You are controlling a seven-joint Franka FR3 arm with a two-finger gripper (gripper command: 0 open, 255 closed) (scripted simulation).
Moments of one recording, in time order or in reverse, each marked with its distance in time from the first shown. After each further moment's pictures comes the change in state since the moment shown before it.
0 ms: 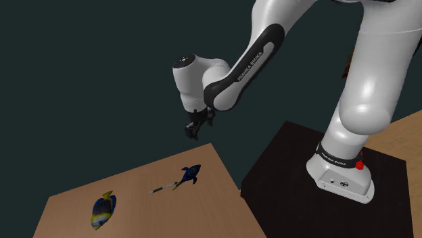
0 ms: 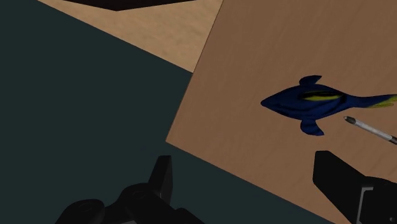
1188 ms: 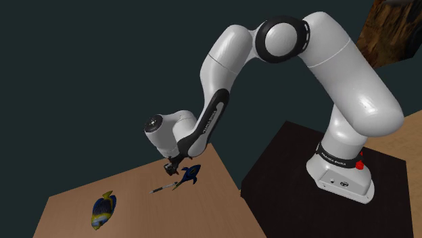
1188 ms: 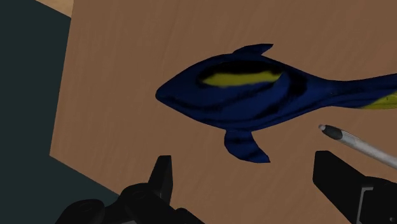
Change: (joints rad) arm 0.256 0.654 -0.137 0.507 -0.302 -0.014 0.289
